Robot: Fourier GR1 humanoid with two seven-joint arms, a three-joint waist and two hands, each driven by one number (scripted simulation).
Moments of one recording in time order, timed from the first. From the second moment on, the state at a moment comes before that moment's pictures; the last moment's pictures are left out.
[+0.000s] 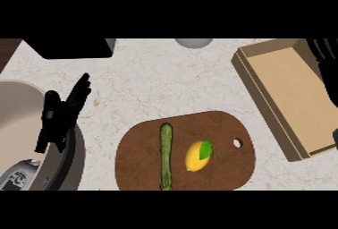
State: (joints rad) left arm -0.21 0.51 -0.35 -1.60 0.21 0.35 0.18; right arm -0.43 -0.54 0.03 -1.69 -0.32 0.10 -0.19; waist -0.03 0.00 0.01
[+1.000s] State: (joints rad) left arm -0.20 0.61 -0.26 -1.62 0.17 0.17 -0.07; right arm 0.12 -0.74 0.09 -2.17 0.41 -0.34 0.48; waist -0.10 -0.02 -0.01
